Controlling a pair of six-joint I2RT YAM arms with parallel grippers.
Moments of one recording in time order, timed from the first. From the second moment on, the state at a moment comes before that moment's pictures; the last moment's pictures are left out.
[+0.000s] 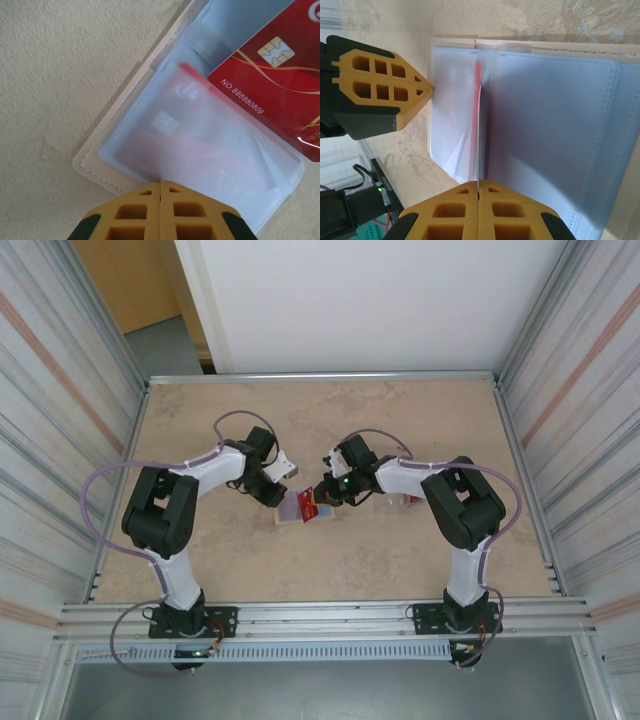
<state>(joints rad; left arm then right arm) -0.41 1.82 1.15 -0.72 0.26 0.32 0.61 1.91 1.10 -0.18 -0.66 0.65</state>
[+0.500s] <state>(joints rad) -0.41 1.82 1.15 -0.71 0.26 0.32 0.61 1.90 1.10 -0.17 -0.69 0.65</state>
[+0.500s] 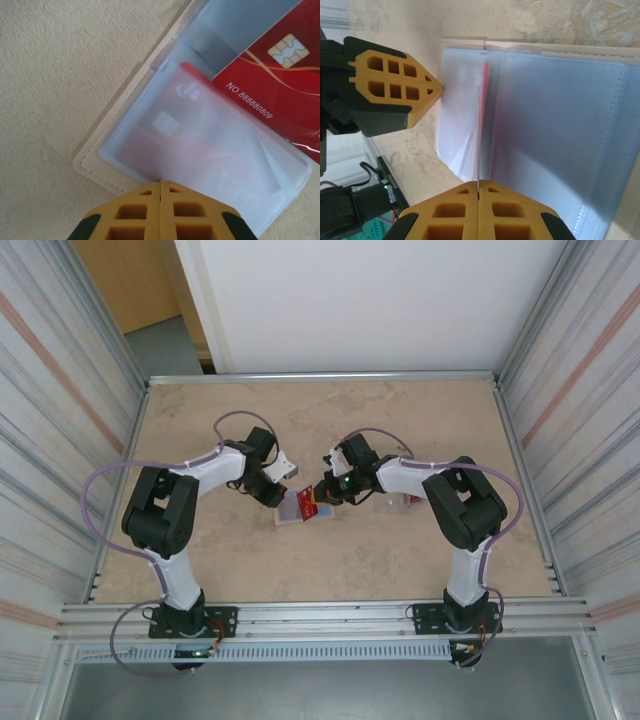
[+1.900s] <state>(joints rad) -0.41 1.82 1.15 -0.71 0.26 0.33 0.59 1.99 1.08 -0.04 -0.75 0.72</state>
